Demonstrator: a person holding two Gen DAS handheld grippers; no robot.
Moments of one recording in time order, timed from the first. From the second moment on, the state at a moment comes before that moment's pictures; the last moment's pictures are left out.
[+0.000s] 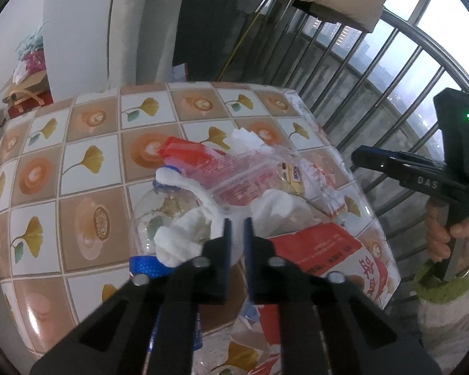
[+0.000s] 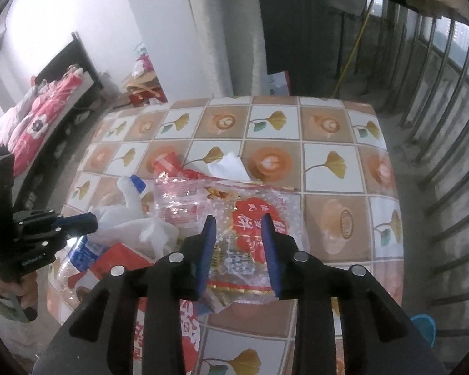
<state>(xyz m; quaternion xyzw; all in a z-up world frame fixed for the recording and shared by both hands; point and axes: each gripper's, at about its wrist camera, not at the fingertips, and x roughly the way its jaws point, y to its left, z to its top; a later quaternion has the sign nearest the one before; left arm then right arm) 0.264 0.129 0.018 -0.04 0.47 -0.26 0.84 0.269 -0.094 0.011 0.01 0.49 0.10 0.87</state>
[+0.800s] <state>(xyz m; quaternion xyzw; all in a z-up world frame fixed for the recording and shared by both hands) 0.273 0.221 0.009 -0.24 0.47 -0.20 0.82 0.282 -0.051 0.007 0.09 0.57 0.27 0.77</state>
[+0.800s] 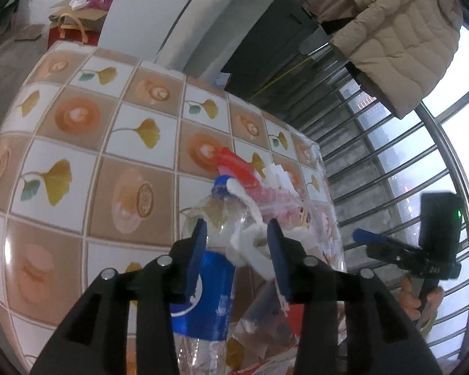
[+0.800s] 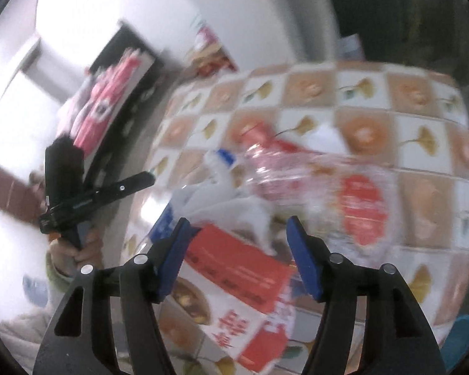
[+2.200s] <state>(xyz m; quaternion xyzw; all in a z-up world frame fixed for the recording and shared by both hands) 0.220 0.212 0.019 -0.23 0.43 -0.27 0.83 0.236 -0.116 0.112 0.16 0.40 0.21 0.88</state>
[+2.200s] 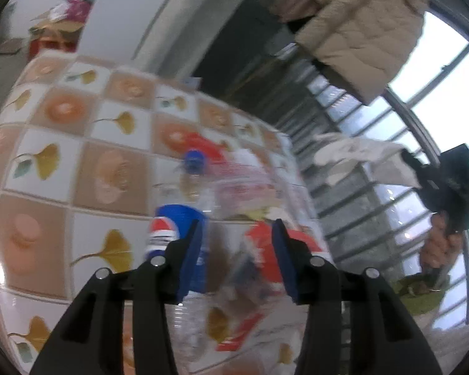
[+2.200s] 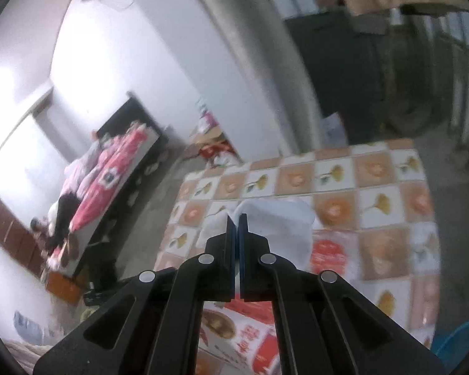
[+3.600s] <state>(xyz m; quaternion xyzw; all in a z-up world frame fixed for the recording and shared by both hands) 0.167 0.143 0.006 -0.18 0.45 -0.30 0.82 0.160 -0.177 -0.042 0.30 0.49 0.13 0.81</state>
